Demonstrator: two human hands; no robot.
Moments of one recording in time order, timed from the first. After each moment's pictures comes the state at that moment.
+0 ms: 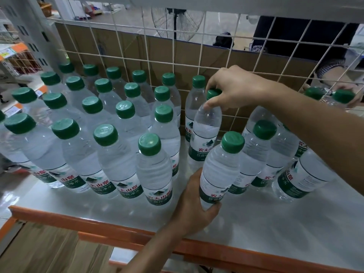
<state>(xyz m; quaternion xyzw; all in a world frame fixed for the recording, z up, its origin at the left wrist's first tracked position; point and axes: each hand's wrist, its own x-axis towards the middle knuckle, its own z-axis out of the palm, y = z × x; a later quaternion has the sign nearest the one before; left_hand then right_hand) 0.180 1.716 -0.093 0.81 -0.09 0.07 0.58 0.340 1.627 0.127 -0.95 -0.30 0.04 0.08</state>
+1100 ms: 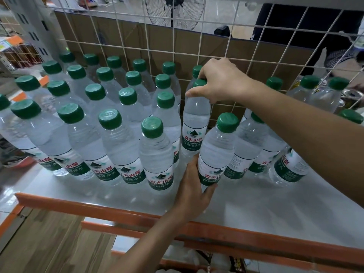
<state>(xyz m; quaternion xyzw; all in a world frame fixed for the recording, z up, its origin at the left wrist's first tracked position) 0.172 1.712 -0.089 0.83 -0.05 0.11 0.54 0.315 1.650 0.116 -0.96 -0.24 0.00 0.13</state>
